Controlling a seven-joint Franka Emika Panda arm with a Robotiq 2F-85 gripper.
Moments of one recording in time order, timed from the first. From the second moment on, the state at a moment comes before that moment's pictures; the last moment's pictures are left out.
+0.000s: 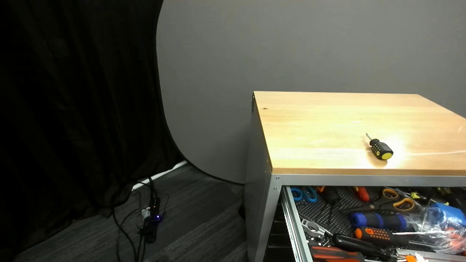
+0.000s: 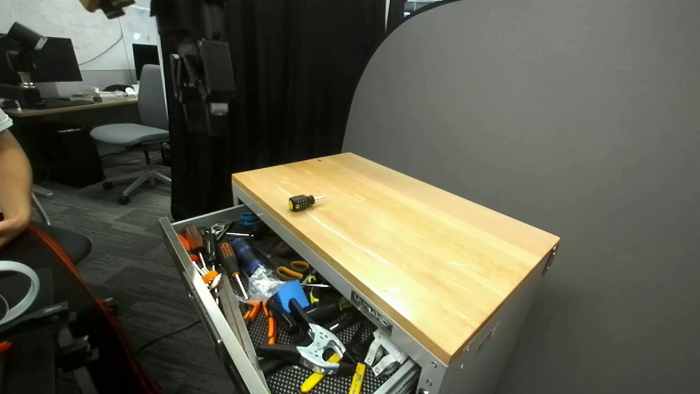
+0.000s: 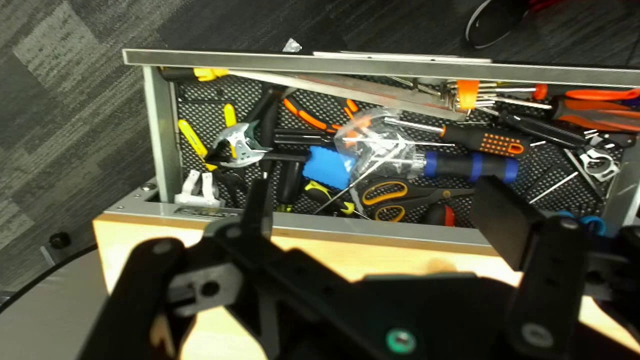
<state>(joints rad) 0.03 -0.31 0.15 -2.41 -0.16 2.05 0.20</state>
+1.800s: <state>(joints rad) 0.30 0.48 -0.01 -1.92 -0.25 2.49 0.56</state>
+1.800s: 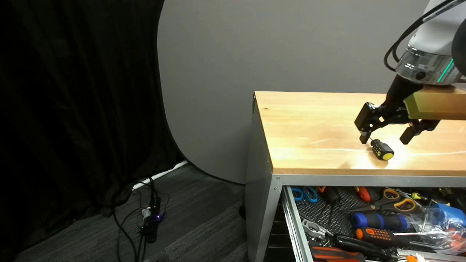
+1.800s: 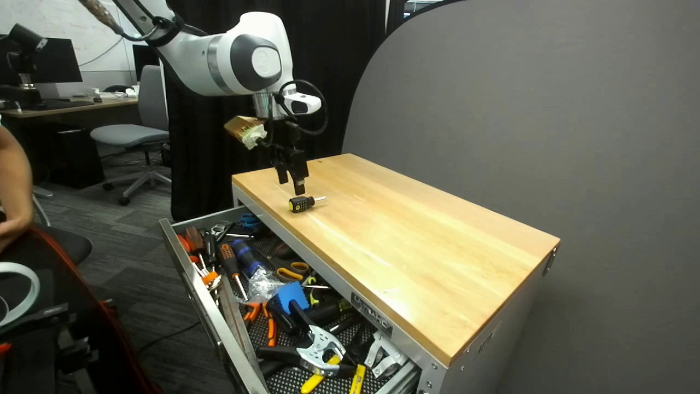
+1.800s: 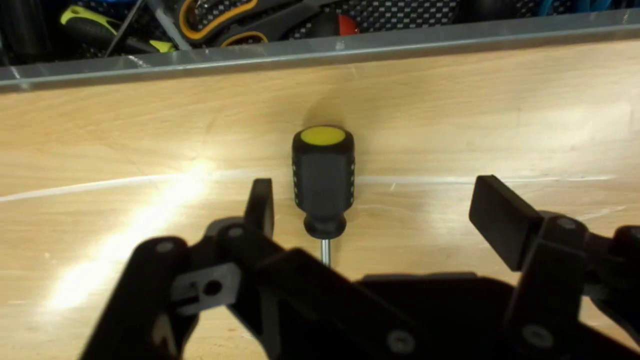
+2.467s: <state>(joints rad) 0.36 0.55 -0.09 -1.89 -0.35 2.52 0.70</state>
